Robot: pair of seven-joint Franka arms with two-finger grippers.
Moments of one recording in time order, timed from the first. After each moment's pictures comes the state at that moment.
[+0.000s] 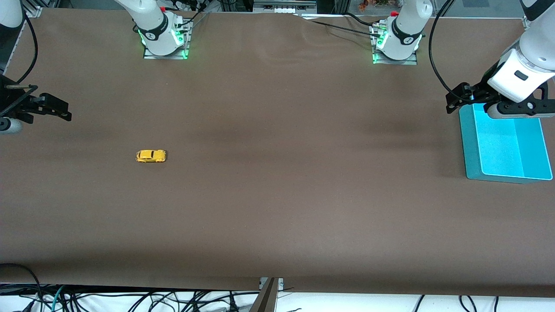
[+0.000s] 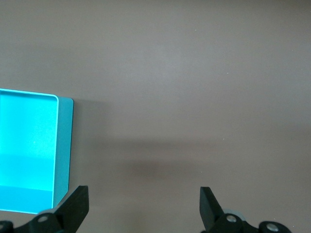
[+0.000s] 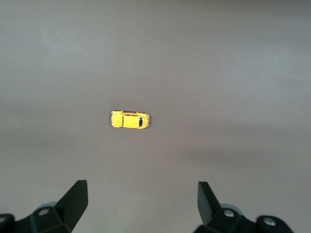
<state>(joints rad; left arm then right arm) -0.04 -0.06 -0.05 -1.74 0.01 1.67 -0.14 0.12 0.10 -0.18 -1.56 -0.01 1.60 -0.15</state>
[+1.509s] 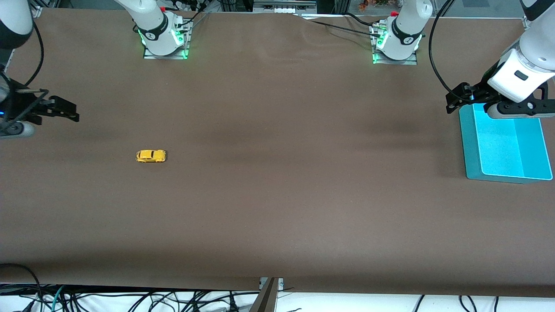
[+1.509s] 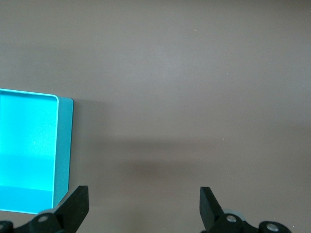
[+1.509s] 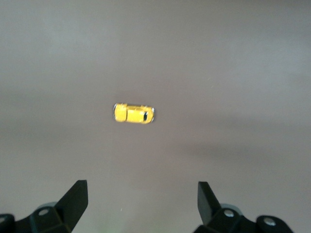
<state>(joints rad) -0.04 -0.06 -0.05 -1.74 0.01 1.67 -0.14 0.14 0.14 -0.16 -1.56 -0.01 1.55 -0.15</state>
